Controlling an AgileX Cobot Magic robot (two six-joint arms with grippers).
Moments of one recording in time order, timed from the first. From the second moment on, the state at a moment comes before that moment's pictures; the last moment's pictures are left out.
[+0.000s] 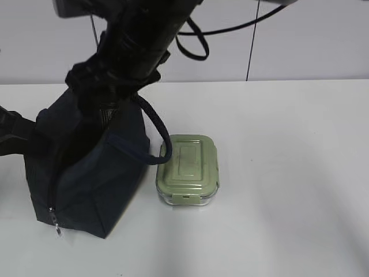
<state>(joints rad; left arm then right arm) -0.07 1.31 -0.80 -0.71 0.74 0.64 0.66 2.01 -1.94 0.31 1.01 -0.27</state>
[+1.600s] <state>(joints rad) -0.07 1.31 -0.80 -0.71 0.73 0.64 0.08 2.08 -1.20 1.26 0.95 -0.92</state>
